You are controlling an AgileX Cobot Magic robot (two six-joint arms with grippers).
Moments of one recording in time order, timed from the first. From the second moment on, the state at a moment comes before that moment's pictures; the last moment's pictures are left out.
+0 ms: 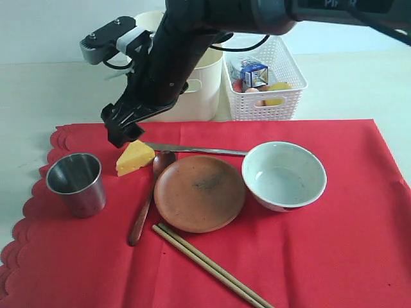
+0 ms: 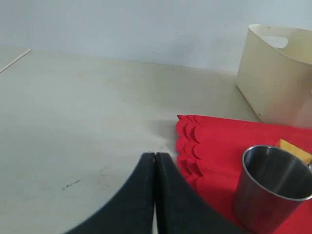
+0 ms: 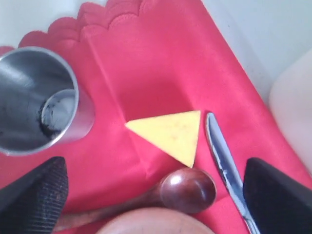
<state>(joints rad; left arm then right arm) 0.01 0.01 0.00 0.07 0.32 -0.15 0.73 2.12 -1.73 0.31 0.81 -0.47</state>
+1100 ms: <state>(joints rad) 0.01 0.01 0.00 0.07 0.32 -0.15 0.73 2.30 -1.75 0.34 0.67 -0.44</state>
